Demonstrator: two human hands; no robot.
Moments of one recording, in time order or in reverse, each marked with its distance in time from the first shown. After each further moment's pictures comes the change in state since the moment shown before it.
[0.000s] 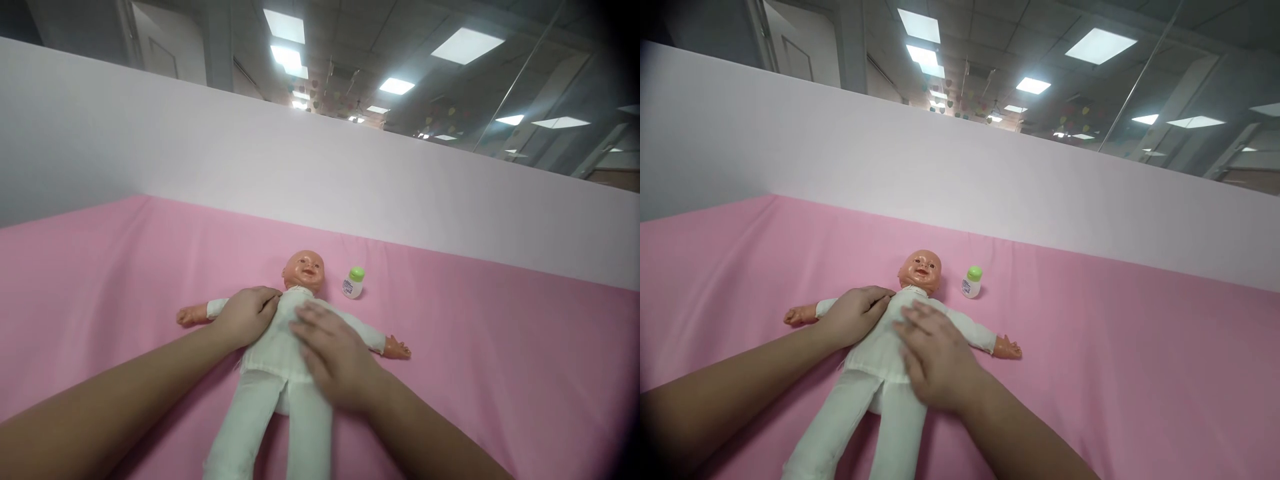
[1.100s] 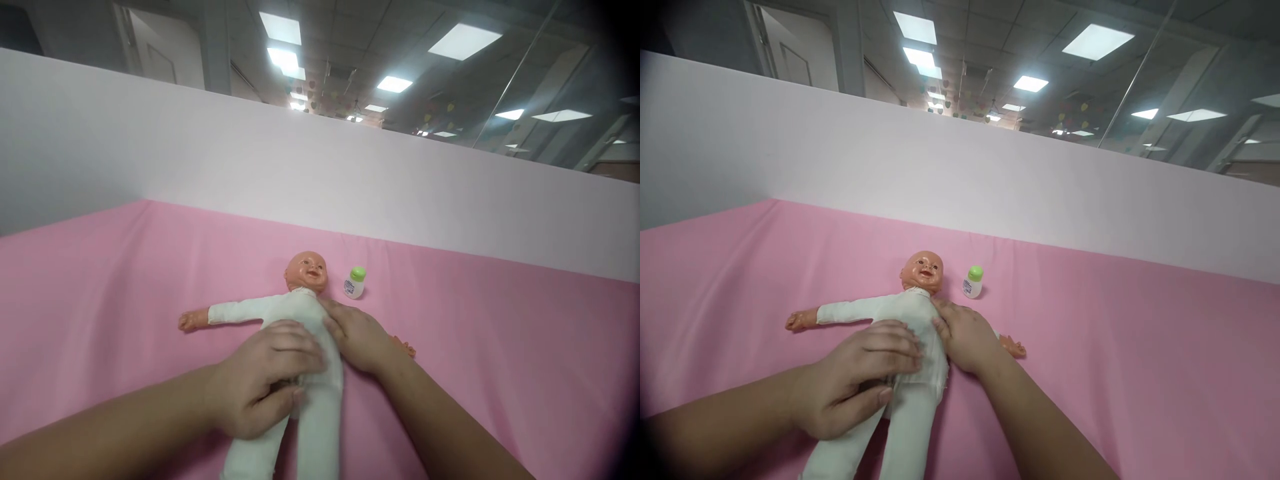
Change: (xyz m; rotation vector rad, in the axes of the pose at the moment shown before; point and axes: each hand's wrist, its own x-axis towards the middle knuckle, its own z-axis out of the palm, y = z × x) left_hand -0.048 0.067 -0.017 -0.265 -0.124 0.802; right_hand 0.005 0.043 -0.017 -0.039 -0.234 0.432
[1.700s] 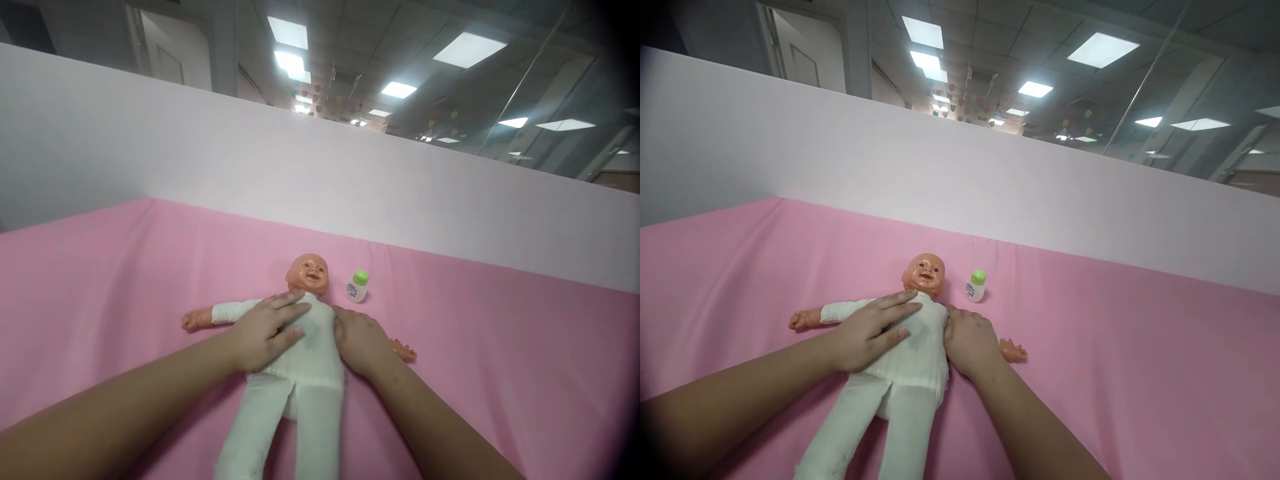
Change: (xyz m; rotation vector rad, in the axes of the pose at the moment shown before) left_hand -0.015 -0.065 0.004 0.251 -0.064 -0.511; right_hand 0.006 -0.004 0.009 -0.151 0.029 0.228
